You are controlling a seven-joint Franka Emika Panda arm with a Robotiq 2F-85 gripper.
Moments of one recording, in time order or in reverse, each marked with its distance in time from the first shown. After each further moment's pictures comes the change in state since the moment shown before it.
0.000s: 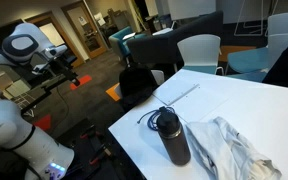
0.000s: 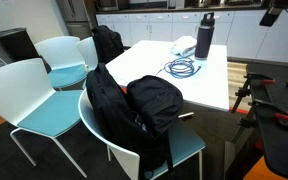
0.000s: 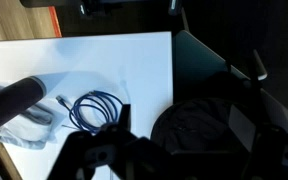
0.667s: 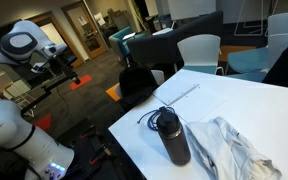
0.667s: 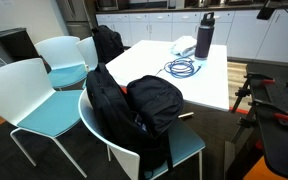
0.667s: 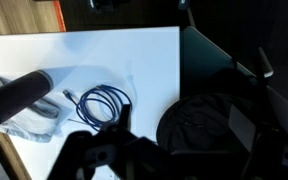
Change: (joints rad) arm 0.001 -0.013 -0.048 0.006 -0.054 -0.014 -0.026
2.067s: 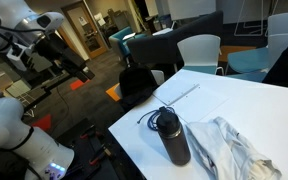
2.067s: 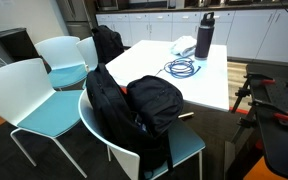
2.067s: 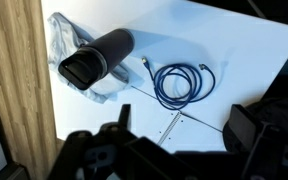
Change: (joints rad) arm -0.190 -0.101 -0.700 0.077 -0.451 0.069 -0.811
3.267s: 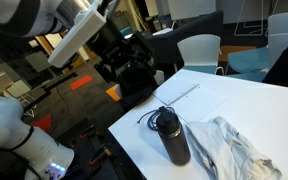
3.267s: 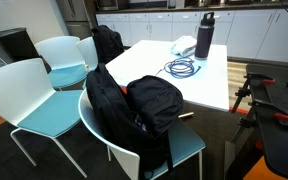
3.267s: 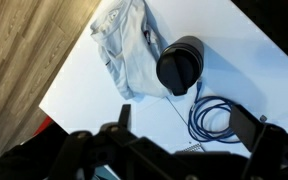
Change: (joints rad) arm 0.012 0.627 -0.316 0.451 0.180 0.233 -0.896
